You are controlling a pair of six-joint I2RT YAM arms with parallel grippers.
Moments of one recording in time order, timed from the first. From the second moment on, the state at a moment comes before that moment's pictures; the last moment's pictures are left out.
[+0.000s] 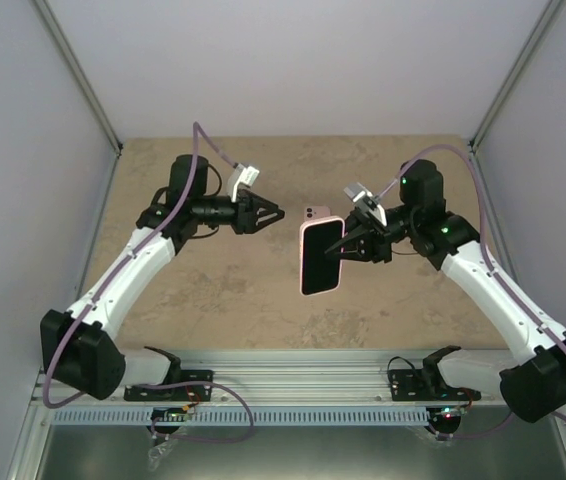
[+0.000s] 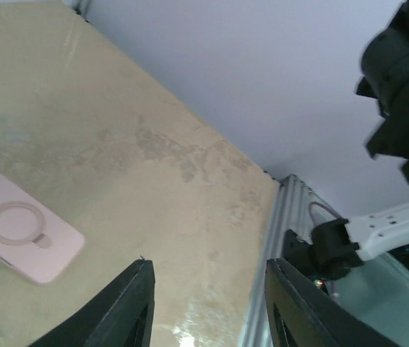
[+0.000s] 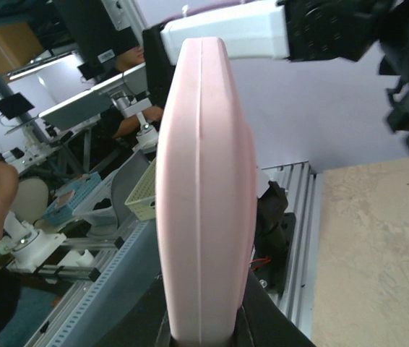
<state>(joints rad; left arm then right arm) -0.36 1.33 1.15 -0.34 0.92 -0.15 0.46 1.20 1.11 -0.31 -1.51 0.01</state>
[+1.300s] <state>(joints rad) -0.46 1.18 1.05 -0.19 1.13 -0.18 0.35 1.31 0.99 0.68 -1.32 1.03</state>
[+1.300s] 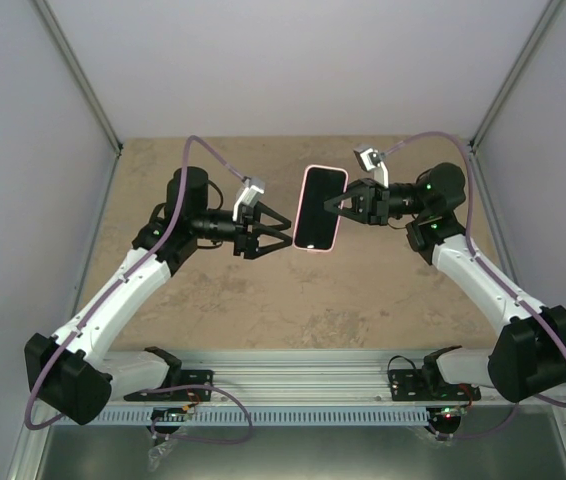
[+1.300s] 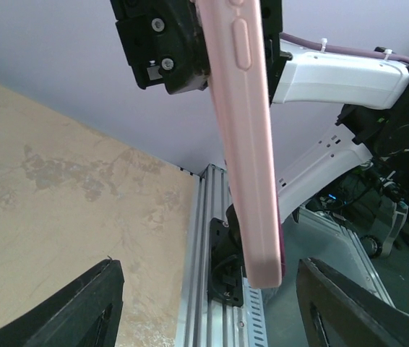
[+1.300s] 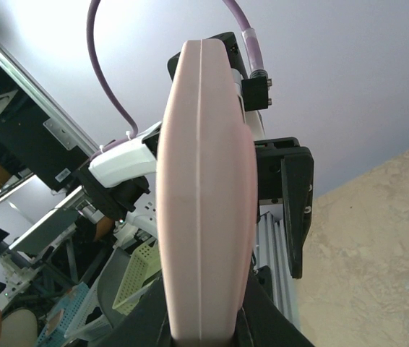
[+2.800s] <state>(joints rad) -0.47 1.18 1.02 -0.17 1.05 -0.20 0.34 1.31 0.96 0.73 -1.32 1.06</state>
